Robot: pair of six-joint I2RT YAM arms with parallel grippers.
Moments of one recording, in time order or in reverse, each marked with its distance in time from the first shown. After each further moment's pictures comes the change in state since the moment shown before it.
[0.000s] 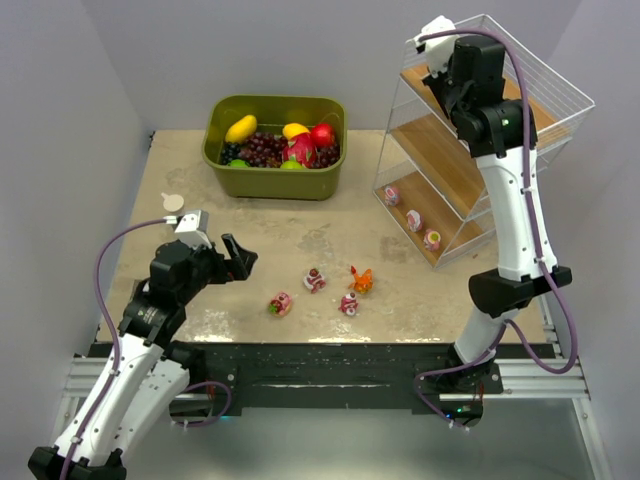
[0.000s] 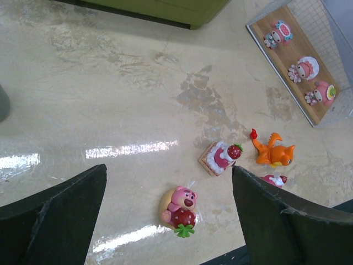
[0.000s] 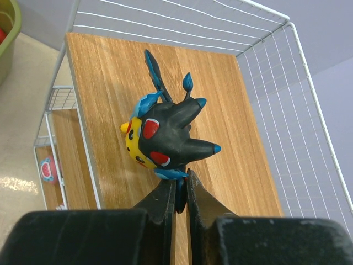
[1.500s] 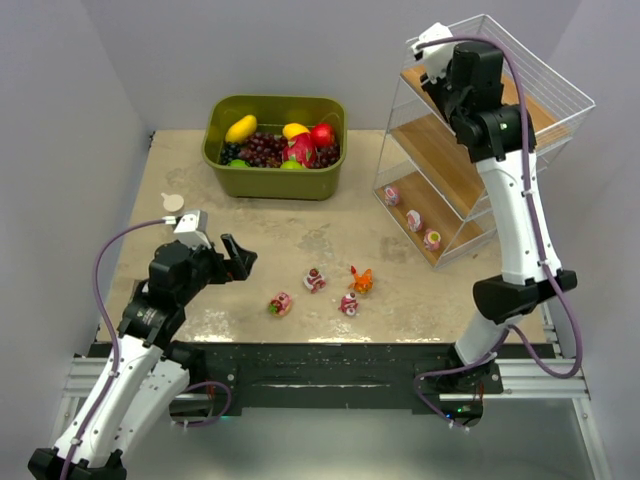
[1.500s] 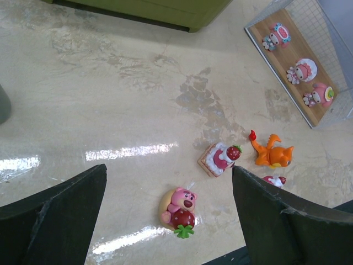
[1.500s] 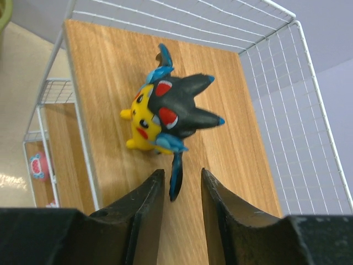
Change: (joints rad) left arm 0.000 -0.011 0.000 0.000 -0.002 0.000; right arm 0.000 -0.029 -0.093 0.063 0.011 -0.041
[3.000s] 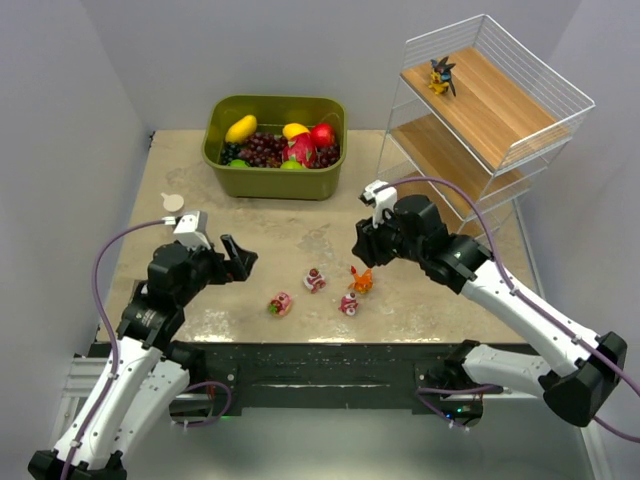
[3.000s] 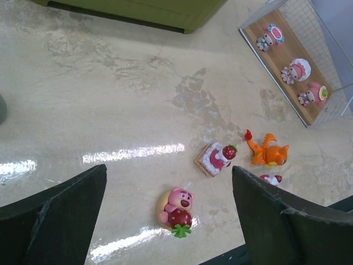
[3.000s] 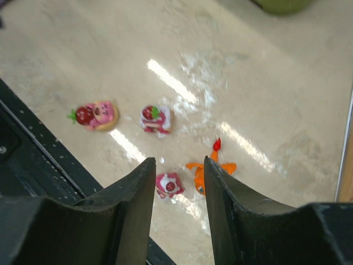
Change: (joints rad) left arm 0.000 -0.012 0.000 0.002 0.013 0.000; right arm 0.399 -0.659 -1.277 0.409 -0.503 0.681
